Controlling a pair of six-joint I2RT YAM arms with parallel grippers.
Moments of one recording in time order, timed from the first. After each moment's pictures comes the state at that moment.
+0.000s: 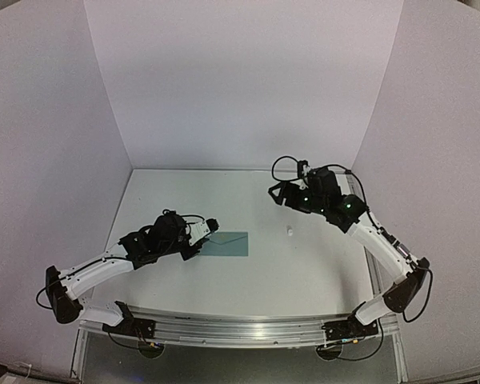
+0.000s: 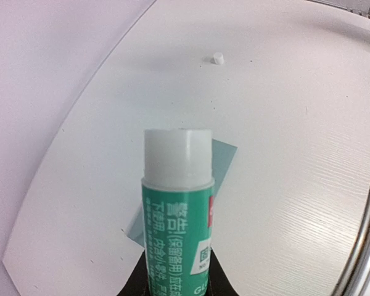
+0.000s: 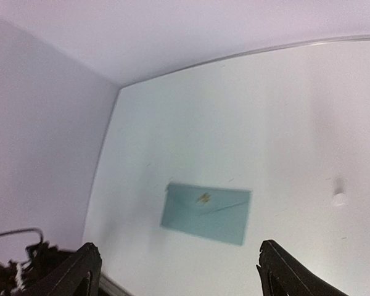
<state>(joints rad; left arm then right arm) -0.90 1.26 1.08 -0.47 -0.04 0.35 0.63 1.53 1.61 -0.67 -0.03 0.71</state>
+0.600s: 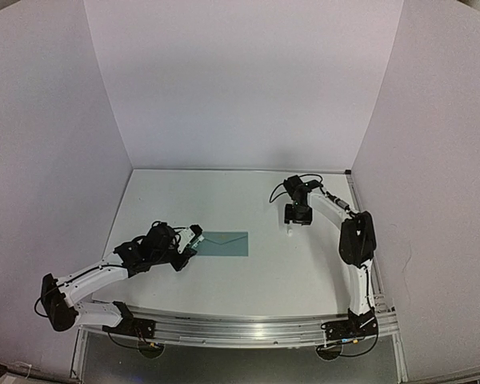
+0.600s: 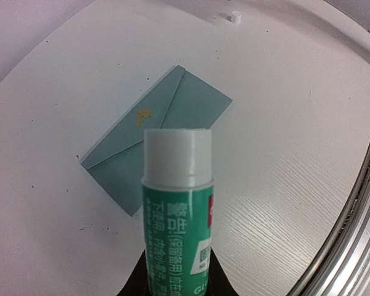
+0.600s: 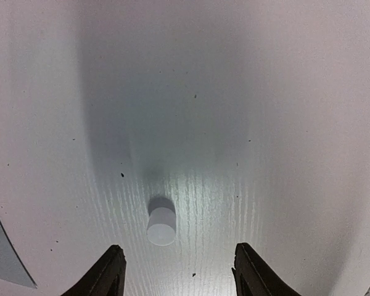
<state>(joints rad) -0.82 1.16 0.87 -0.47 0.01 0.09 0.44 2.21 1.89 -1.07 0.10 0.52</state>
